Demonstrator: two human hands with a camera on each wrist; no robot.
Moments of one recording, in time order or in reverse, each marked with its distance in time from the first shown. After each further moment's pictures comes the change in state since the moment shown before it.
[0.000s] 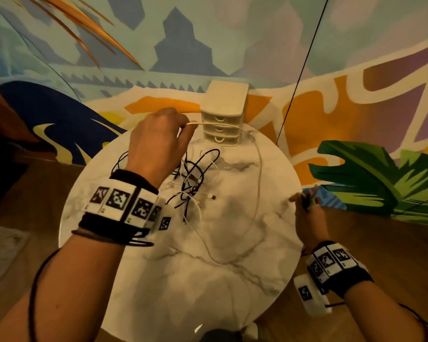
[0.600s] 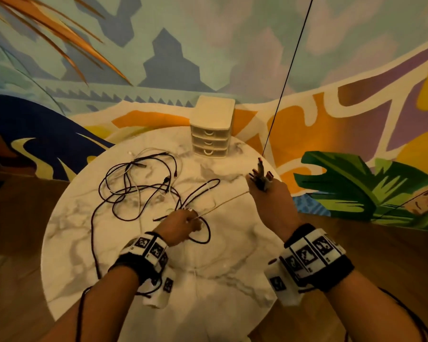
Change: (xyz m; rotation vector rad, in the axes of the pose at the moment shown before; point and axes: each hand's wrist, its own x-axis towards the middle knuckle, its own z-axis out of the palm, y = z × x) left_hand -0.094 -0.024 0.110 -0.476 -0.866 -0.353; right_hand -0.025 -0.120 0.010 -0.073 -0.052 -0.255
